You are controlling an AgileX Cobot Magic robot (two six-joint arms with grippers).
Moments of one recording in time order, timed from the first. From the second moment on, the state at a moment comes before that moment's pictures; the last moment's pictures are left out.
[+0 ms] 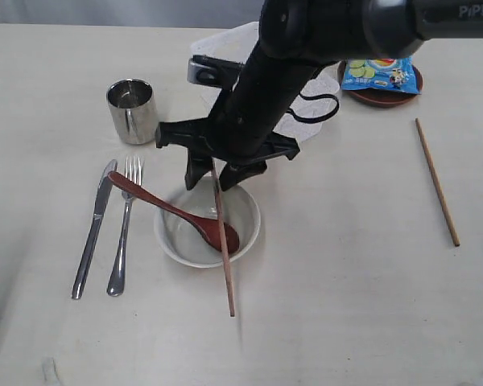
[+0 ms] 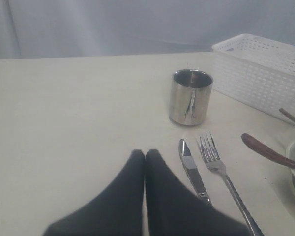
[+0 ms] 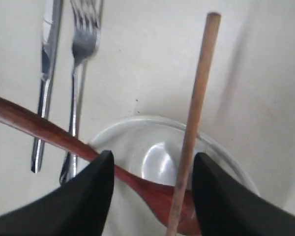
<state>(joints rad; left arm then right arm) -0.20 0.00 0.00 0.04 0.36 -0.08 0.68 1.96 -1.35 0.47 0.84 0.10</state>
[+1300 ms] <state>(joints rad) -0.20 0.00 0.00 0.04 0.36 -0.08 0.00 2.09 -1.38 0.00 1.02 0.08</state>
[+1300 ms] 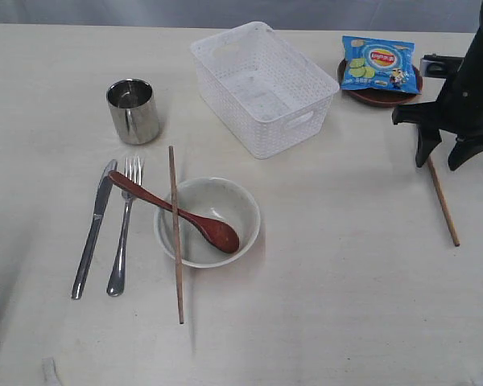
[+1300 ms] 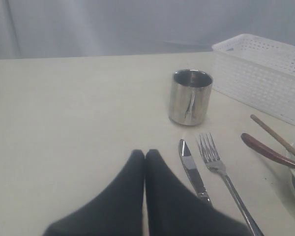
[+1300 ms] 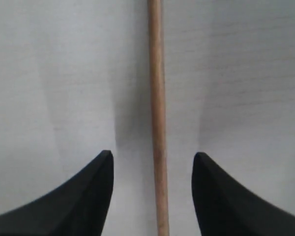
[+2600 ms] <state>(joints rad) -0.20 0.00 0.00 0.04 0.36 -0.08 0.38 1.65 -1.23 0.49 0.93 -0.08</state>
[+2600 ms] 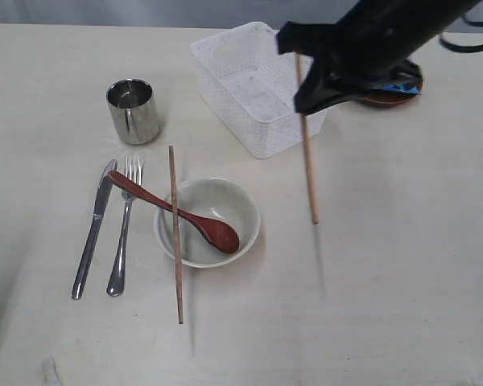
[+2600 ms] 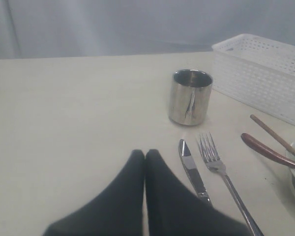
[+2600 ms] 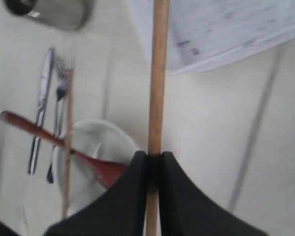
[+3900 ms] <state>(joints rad) -0.20 0.00 0.00 0.04 0.36 -0.08 0.68 1.90 -1.22 0.73 0.78 -0.07</state>
